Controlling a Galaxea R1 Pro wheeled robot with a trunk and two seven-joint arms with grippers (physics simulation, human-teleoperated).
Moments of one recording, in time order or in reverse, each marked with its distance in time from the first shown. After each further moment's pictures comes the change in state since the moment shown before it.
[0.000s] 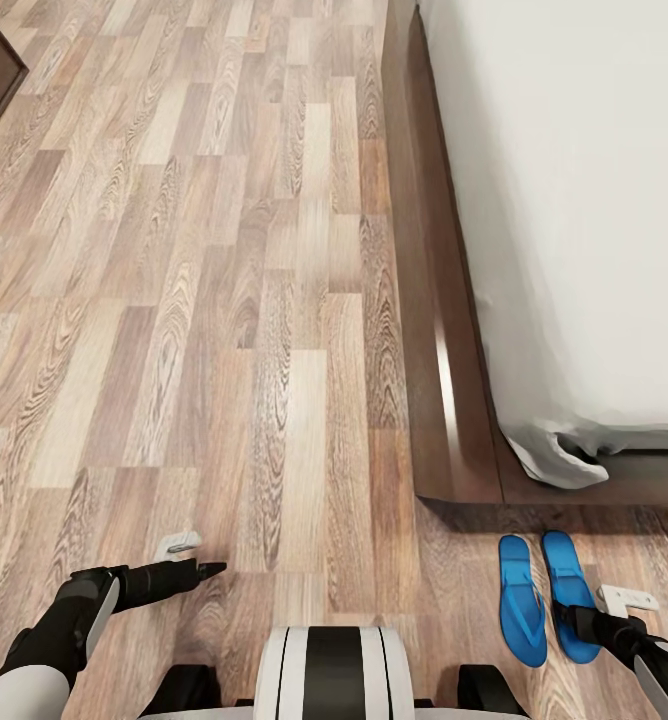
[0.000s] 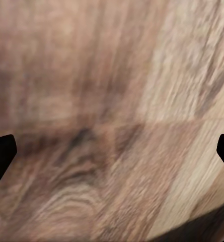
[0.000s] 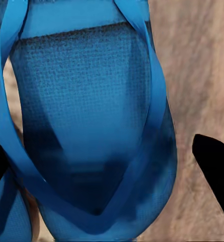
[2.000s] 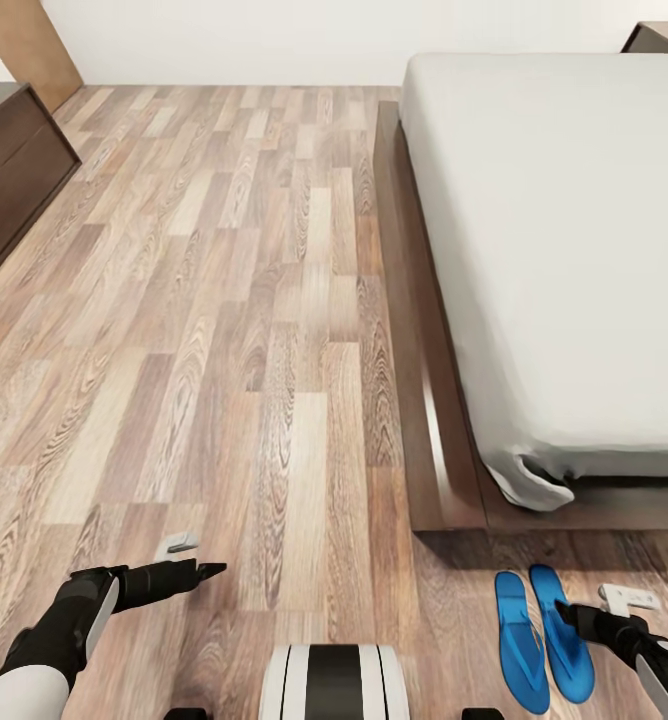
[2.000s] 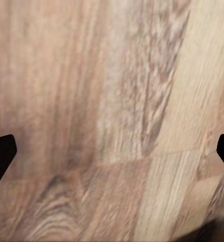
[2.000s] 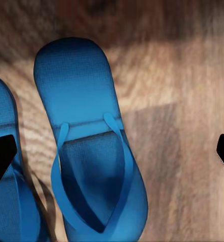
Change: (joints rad) left arm 0.000 0.001 -0.001 0.000 0.000 0.002 -0.002; right arm 0.000 -0.005 0.000 -0.003 -0.003 0.000 0.001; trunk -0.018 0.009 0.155
